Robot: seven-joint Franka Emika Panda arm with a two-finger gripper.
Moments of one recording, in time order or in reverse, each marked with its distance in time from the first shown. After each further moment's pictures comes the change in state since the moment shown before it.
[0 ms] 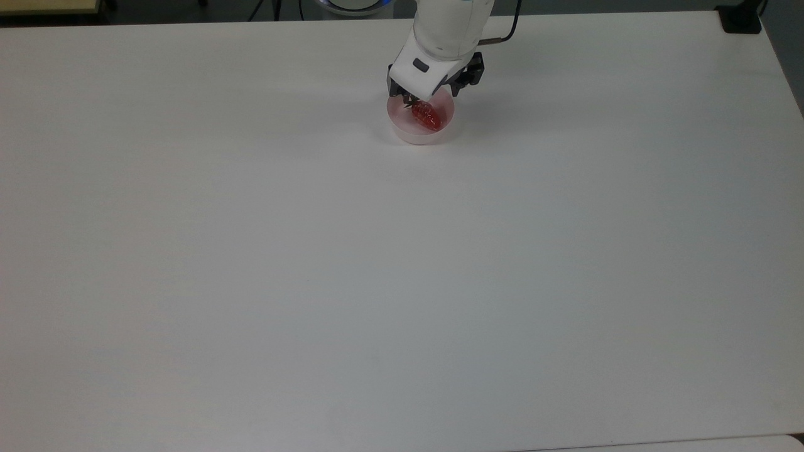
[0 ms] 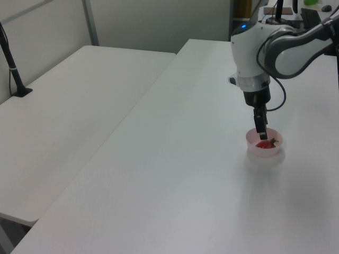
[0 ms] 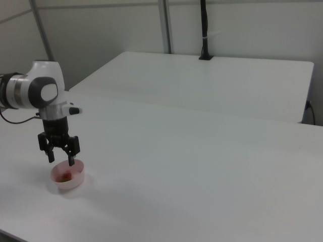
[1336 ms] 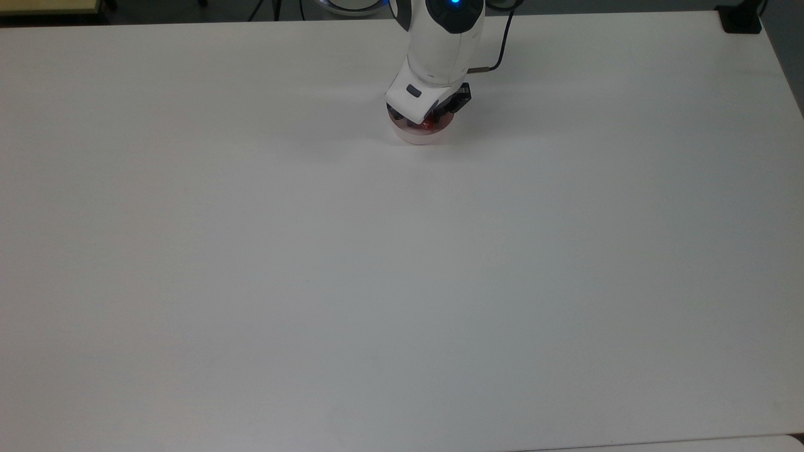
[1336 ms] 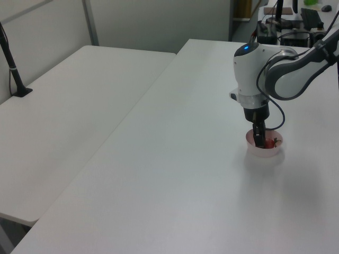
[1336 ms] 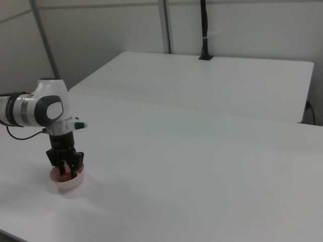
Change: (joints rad) arm -0.001 0.064 -0.004 -0.087 0.000 0.177 0.001
